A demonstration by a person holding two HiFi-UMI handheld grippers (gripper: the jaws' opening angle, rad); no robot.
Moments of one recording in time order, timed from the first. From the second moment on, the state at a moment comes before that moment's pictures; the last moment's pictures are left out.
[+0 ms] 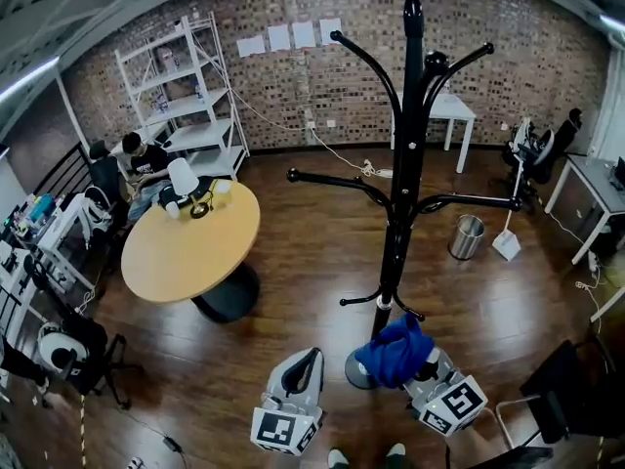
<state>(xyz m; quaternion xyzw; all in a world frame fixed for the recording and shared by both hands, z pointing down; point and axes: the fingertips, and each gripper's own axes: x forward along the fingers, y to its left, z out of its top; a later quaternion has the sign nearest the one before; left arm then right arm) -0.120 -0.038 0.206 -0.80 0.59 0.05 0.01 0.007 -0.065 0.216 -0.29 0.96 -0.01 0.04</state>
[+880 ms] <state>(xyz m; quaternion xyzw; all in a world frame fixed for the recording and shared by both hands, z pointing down) 0.016 0.132 0.136 -0.83 0.55 0.08 0.05 0.158 0.109 0.156 -0.36 0.93 0.00 0.08</state>
